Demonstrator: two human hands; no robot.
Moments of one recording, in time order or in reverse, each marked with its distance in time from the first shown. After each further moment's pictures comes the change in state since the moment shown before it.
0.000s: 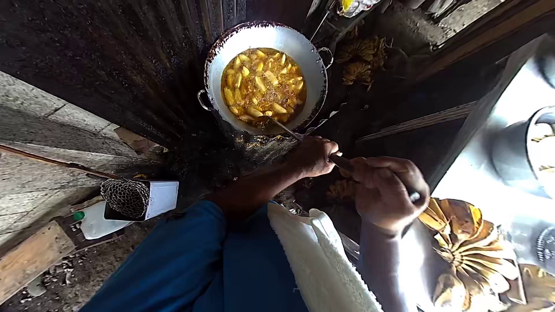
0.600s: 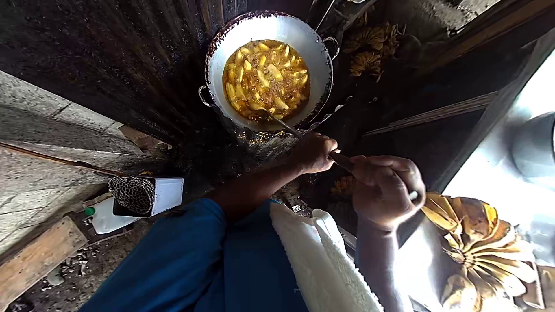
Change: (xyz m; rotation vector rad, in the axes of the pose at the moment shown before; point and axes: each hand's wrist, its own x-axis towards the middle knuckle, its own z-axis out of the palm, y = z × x) left_hand 0.001 -0.009 0.004 0.071 -0.098 -0.038; right_hand -0.006 0.017 -0.001 0.097 0.082 0.016
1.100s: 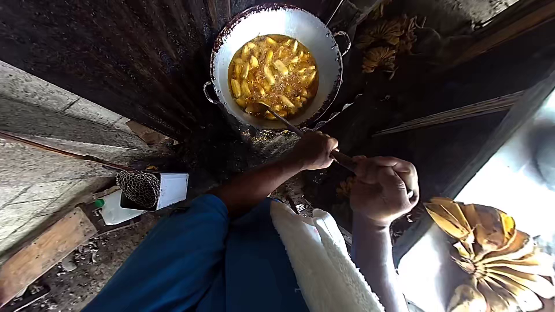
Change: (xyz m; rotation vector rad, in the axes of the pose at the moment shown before) left_hand 0.008 -0.011 -0.001 0.076 -0.147 -0.063; right_hand -0.004 0.030 -0.009 0.101 0.107 0.025
